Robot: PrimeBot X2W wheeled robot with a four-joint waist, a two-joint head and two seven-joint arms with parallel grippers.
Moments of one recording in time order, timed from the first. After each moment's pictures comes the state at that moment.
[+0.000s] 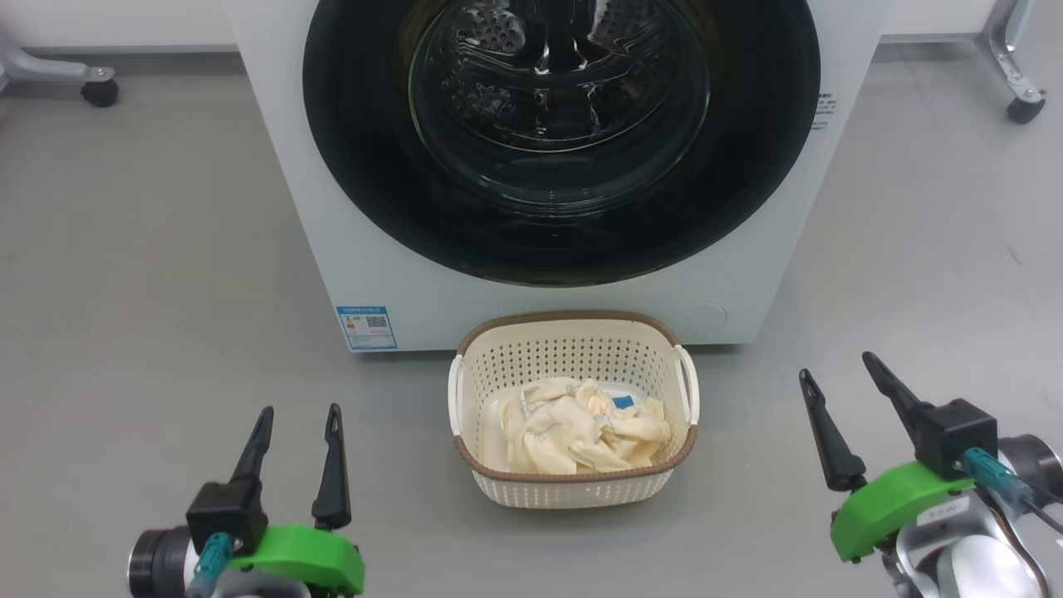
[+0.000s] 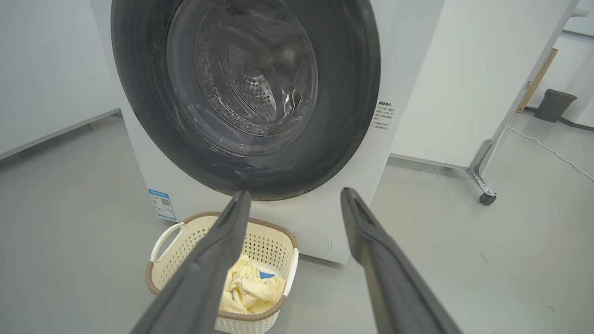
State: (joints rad) left arm -0.12 0.08 -0.20 0.31 -0.19 0.08 -0.25; right arm -0.01 -0.03 -0.06 0.13 -0.07 0.13 -0.11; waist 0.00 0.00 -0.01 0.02
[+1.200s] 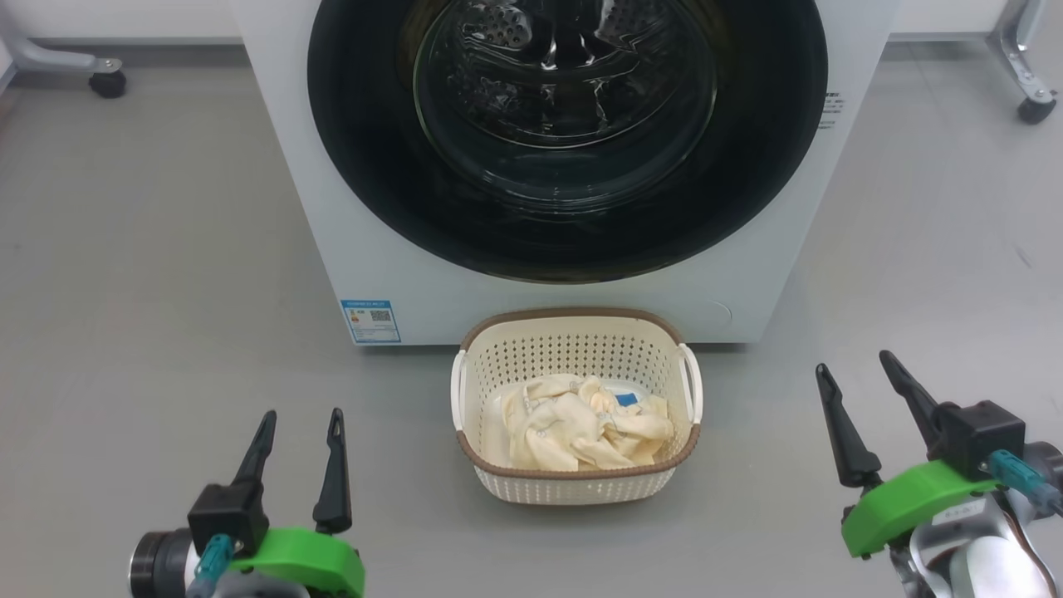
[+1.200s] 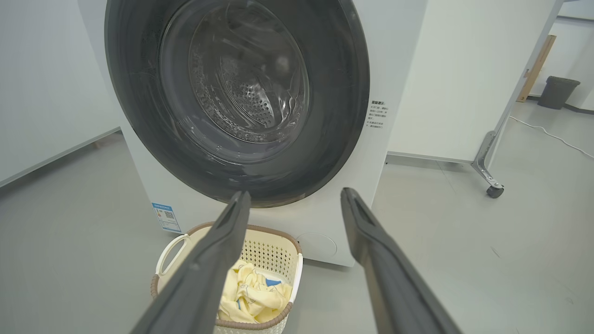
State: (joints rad) left arm -0.12 0.10 -0.22 0.31 -0.21 0.09 -0.25; right arm -0.01 -0.03 -0.08 0.14 -0.01 0.13 -0.13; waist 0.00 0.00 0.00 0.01
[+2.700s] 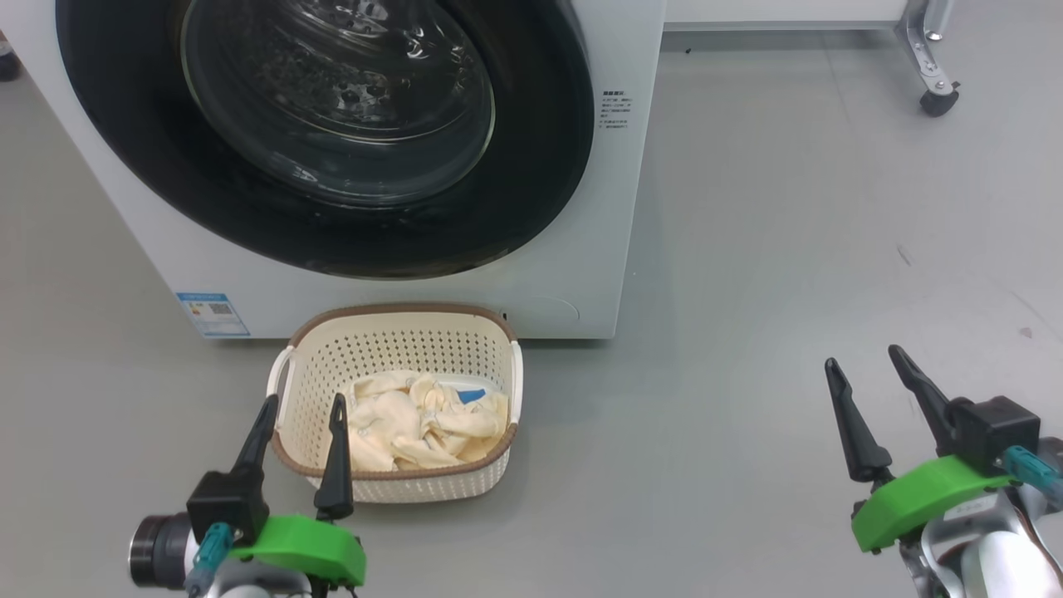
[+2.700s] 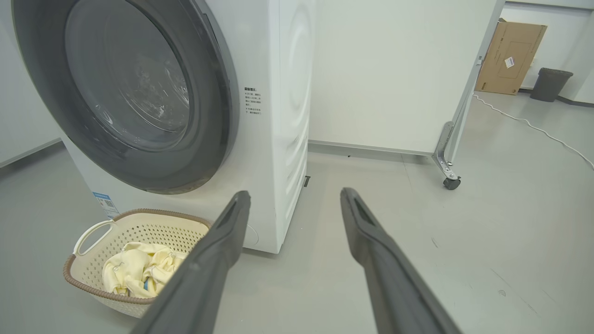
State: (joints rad) left arm -0.14 0.11 -0.24 0.30 -0.22 0.09 -0.25; right arm -0.03 -0.04 -0.11 0.16 0.00 0.13 -0.14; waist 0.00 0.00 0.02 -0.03
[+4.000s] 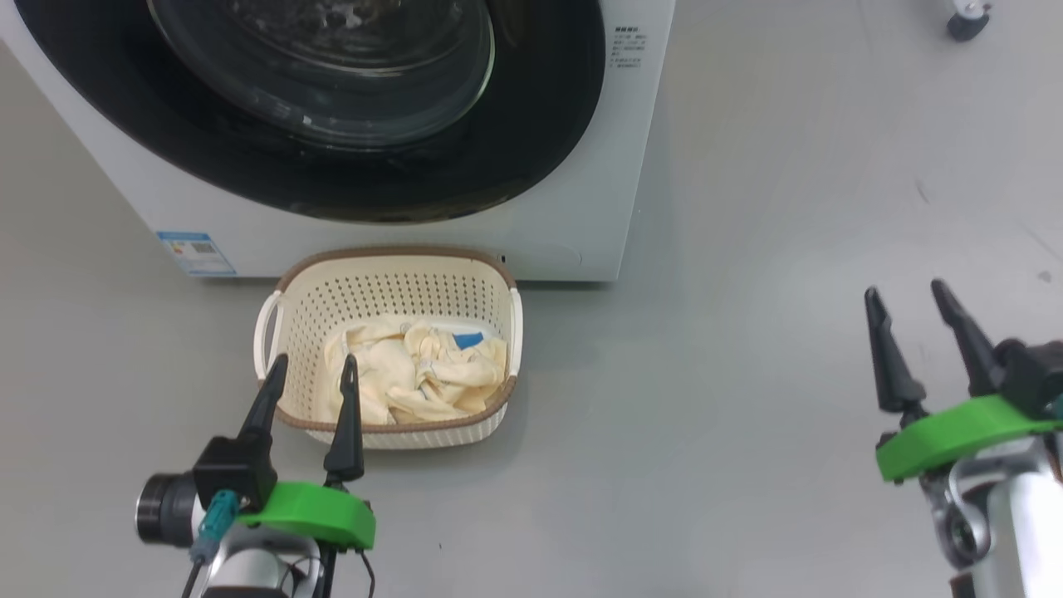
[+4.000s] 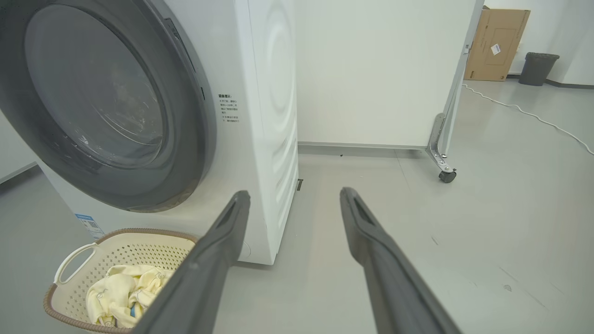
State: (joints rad) left arm -0.20 0.11 -0.26 0.28 -0.22 0.09 -0.25; right arm -0.13 -0.04 -0.16 0.18 0.05 0.13 -0.16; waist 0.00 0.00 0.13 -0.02
